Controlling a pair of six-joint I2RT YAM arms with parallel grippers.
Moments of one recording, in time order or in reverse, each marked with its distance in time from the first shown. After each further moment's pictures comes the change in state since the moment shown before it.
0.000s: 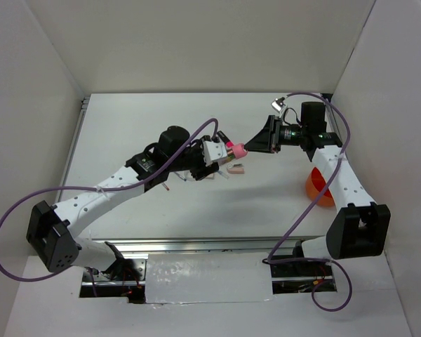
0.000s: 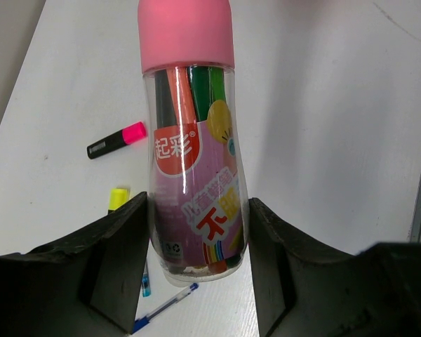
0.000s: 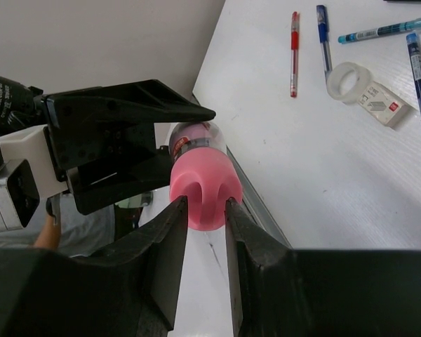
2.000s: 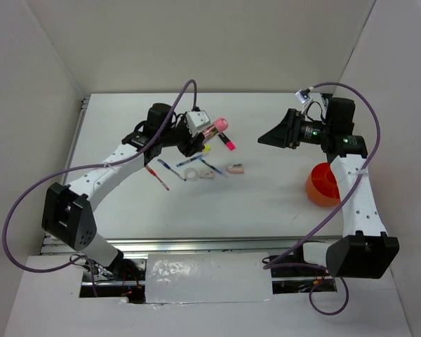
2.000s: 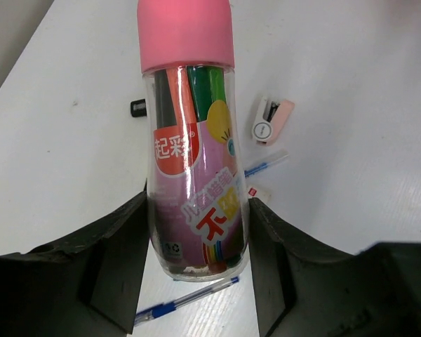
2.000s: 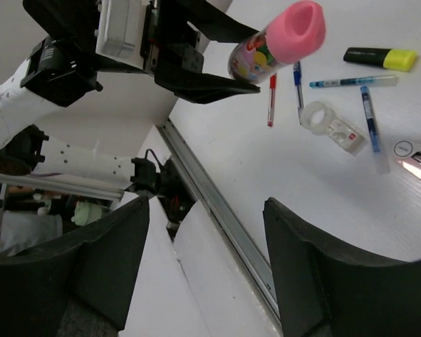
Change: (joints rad) left arm 0.278 0.180 0.125 0.014 0.135 -0.083; right arm -0.138 -0.142 0.116 -0.187 0.009 -0.174
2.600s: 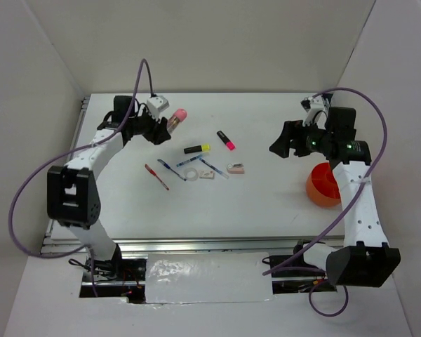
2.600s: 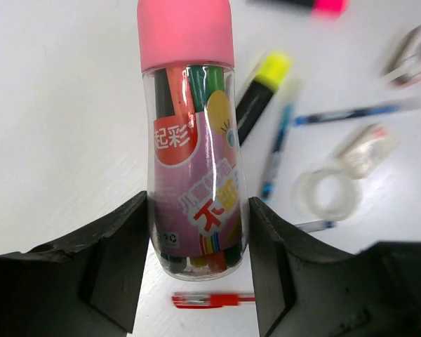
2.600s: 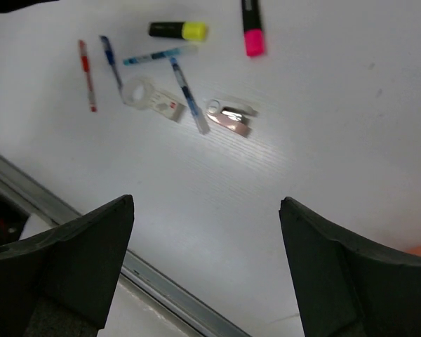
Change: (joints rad) left arm 0.370 0.259 0.077 -0.068 0.131 -0.005; right arm 0.024 -0.051 -0.044 -0.170 0.565 -0.355
